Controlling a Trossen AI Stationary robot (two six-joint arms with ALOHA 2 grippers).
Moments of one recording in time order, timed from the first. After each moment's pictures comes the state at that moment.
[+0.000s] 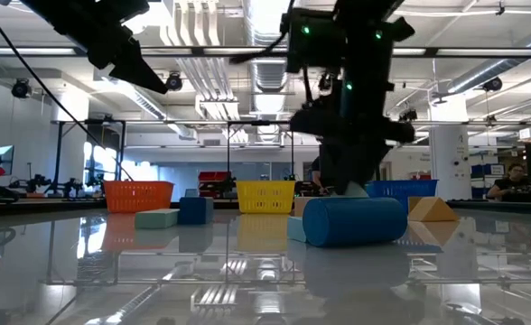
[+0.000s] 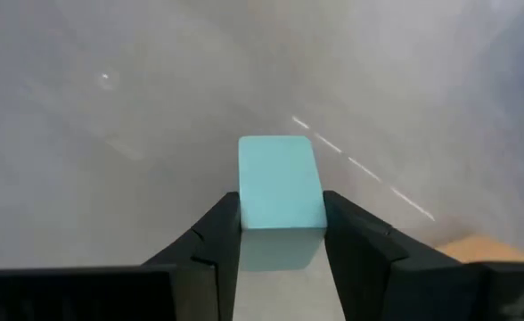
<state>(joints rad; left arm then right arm) -0.16 0.92 0.70 -0.43 -0.72 -0.04 0.02 1.87 1.30 -0.85 0.23 0.94</state>
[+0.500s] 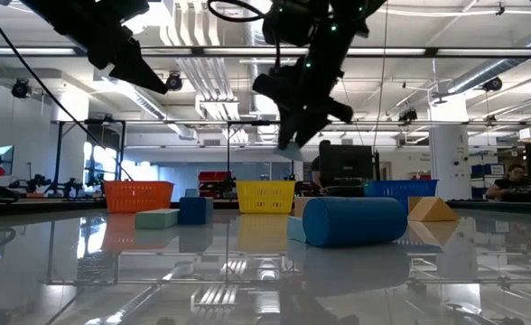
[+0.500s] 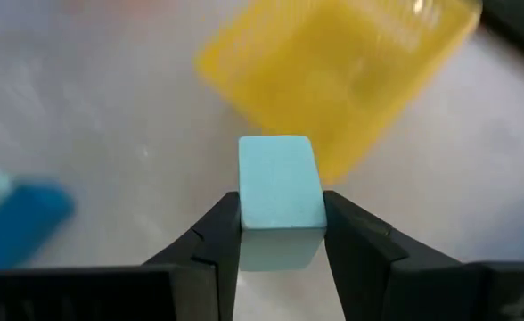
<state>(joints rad) -0.16 0.92 0.70 -0.43 -0.72 -0.04 -0.18 1.86 1.47 -0.66 0.29 0.57</state>
